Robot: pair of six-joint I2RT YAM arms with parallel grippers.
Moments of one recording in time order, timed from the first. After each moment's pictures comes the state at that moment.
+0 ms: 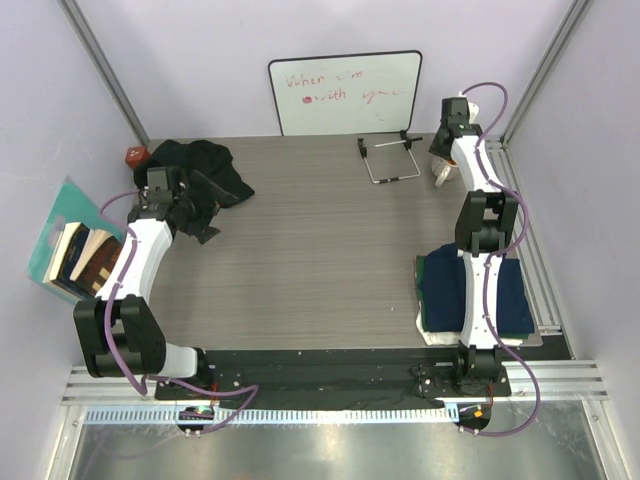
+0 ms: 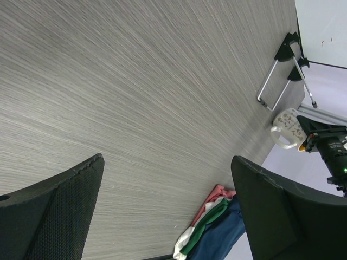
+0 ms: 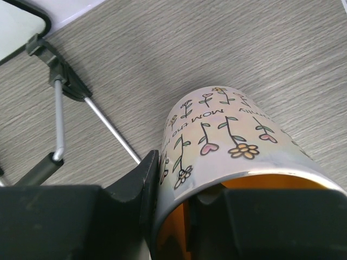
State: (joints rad) left arm 0.07 1.39 1.11 -0.54 0.28 -0.95; right arm 0.00 2.50 2.38 -0.67 0.23 0.39
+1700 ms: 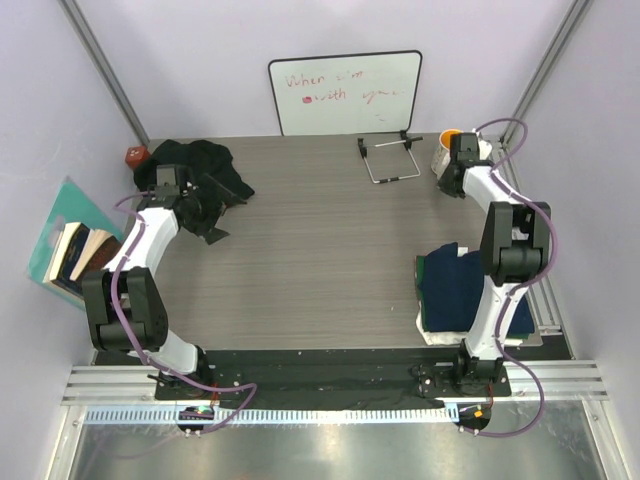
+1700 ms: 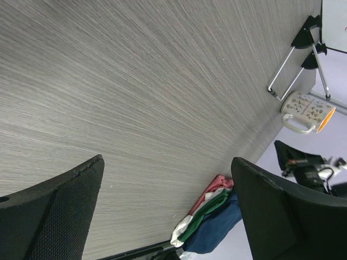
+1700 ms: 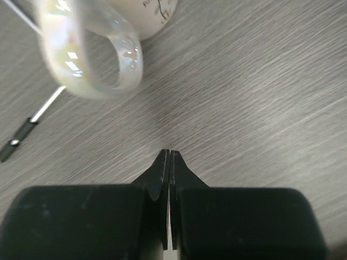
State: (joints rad) left arm 0.07 1.54 1.14 -0.52 0.37 -0.95; right arm -0.03 1.99 1.53 -0.41 0.24 0.49
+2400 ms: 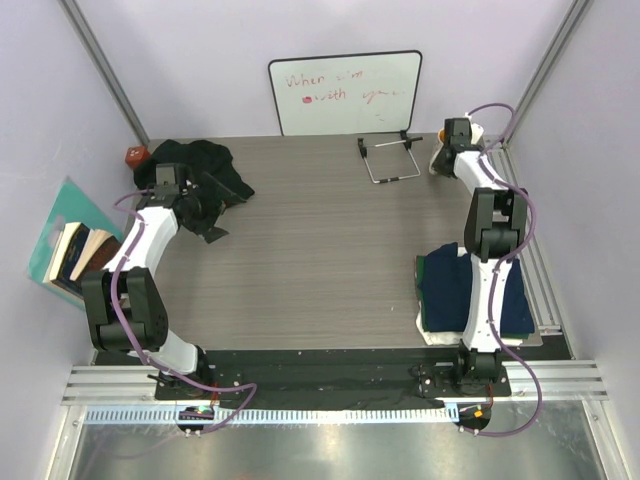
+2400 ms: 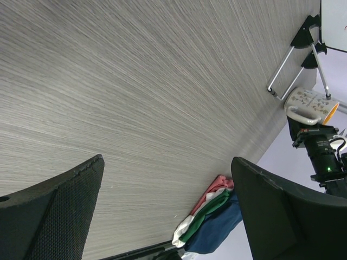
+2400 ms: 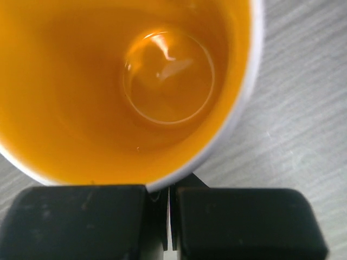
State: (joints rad) left arm 0.07 1.54 1.15 -0.53 0.37 -0.94; right arm -0.03 2.34 1.94 -0.41 0.23 0.47
